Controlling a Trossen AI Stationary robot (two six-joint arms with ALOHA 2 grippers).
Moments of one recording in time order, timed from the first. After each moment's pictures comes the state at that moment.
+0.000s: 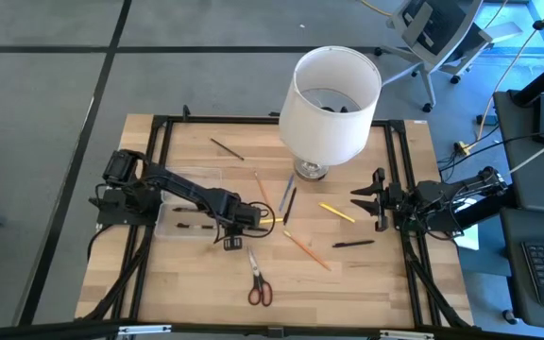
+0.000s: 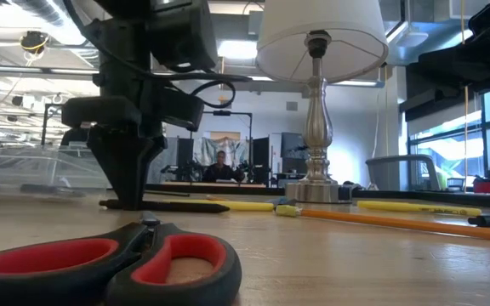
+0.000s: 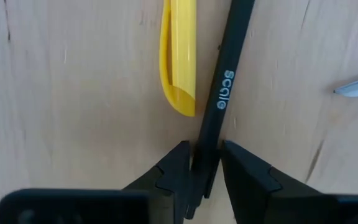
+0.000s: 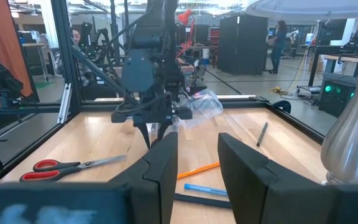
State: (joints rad) left arm -0.17 1.80 1.01 -0.63 -0.01 -0.32; right arm 0.31 0.01 0.01 0.07 0.37 -0.01
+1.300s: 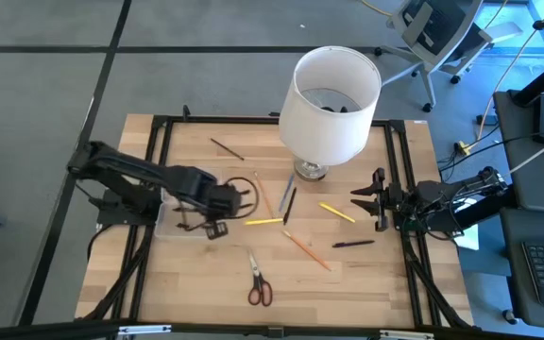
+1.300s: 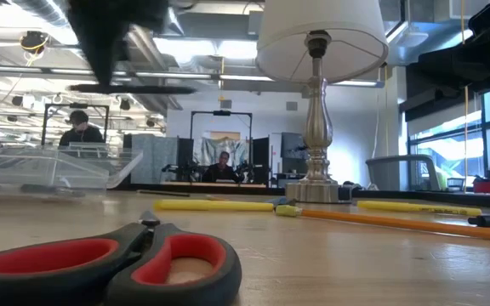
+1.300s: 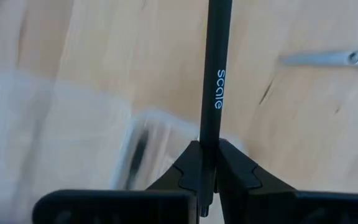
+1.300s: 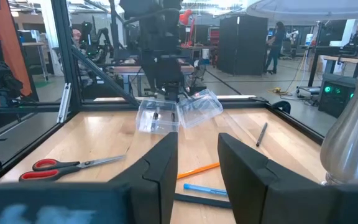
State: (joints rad) left arm -0.20 1.42 1.19 -1.16 -0.08 -0.58; right arm 0.31 0.01 0.01 0.07 0.37 -0.01
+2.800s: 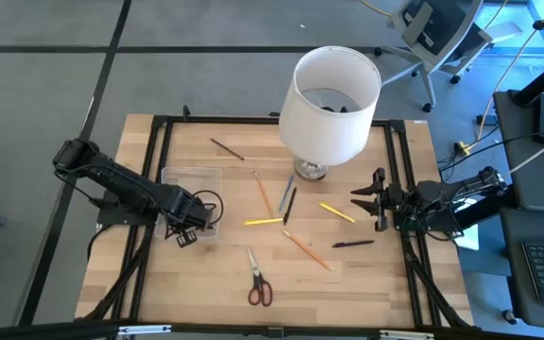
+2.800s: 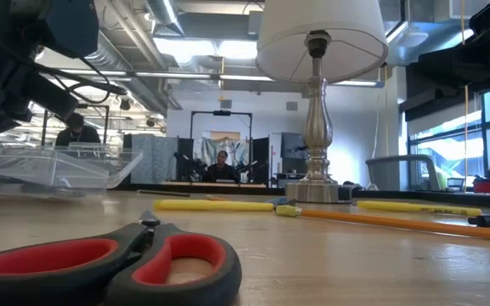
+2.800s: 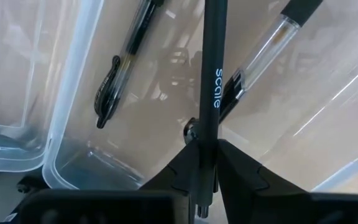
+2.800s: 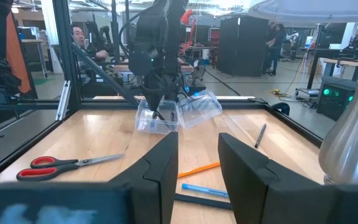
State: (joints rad) left arm -0.30 1.29 0.67 -1.06 0.07 -0.85; right arm 0.31 0.01 0.01 0.07 0.37 -0.03
